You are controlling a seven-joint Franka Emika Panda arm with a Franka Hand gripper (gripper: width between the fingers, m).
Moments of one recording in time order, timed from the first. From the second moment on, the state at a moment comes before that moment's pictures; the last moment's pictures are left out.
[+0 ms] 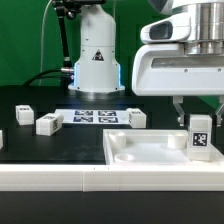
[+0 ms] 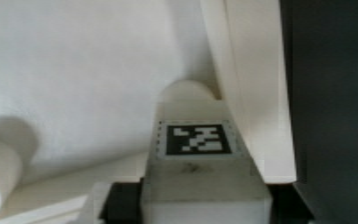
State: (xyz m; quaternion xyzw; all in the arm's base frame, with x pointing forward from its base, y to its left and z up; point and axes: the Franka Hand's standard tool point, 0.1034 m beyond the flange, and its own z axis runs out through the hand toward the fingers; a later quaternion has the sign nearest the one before) arm 0.615 0.120 0.079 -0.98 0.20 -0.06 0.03
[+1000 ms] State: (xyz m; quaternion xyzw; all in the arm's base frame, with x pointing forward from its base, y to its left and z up) arm 0.615 0.121 0.079 -0.91 0.40 -0.05 0.05
